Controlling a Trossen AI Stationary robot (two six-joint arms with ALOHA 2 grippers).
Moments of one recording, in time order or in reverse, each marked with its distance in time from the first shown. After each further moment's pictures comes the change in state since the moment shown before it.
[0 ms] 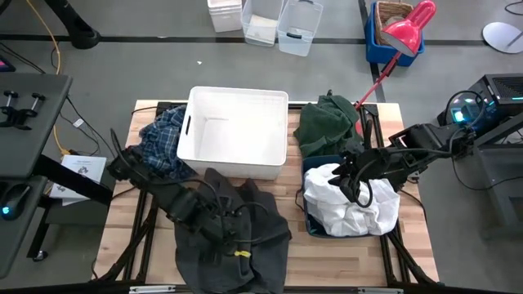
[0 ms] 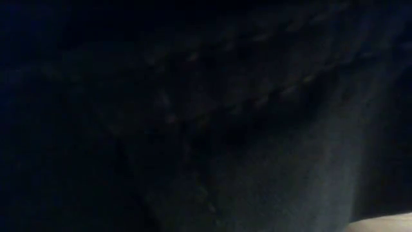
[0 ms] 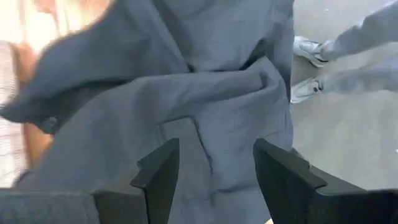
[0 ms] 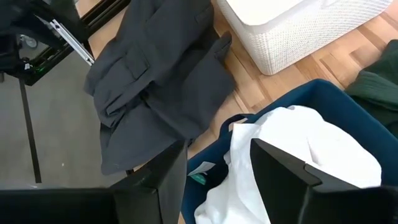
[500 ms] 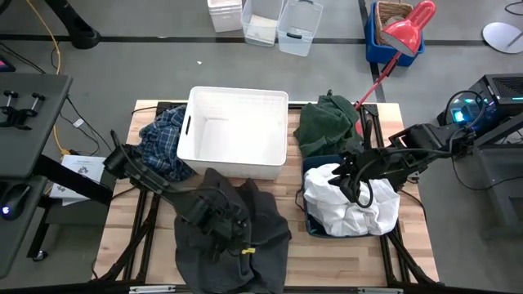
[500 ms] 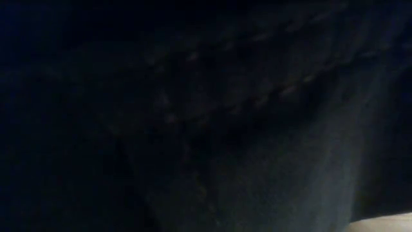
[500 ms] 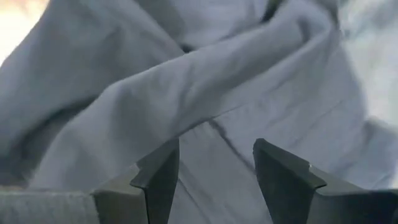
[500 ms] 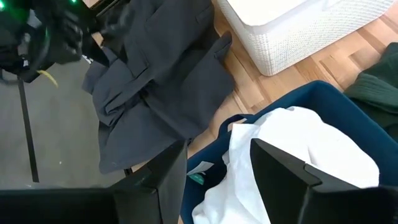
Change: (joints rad) left arm 0.020 -0.044 -0.421 0.344 0.027 0.349; right arm 0.000 0.000 -0.001 0.000 0.000 -0.016
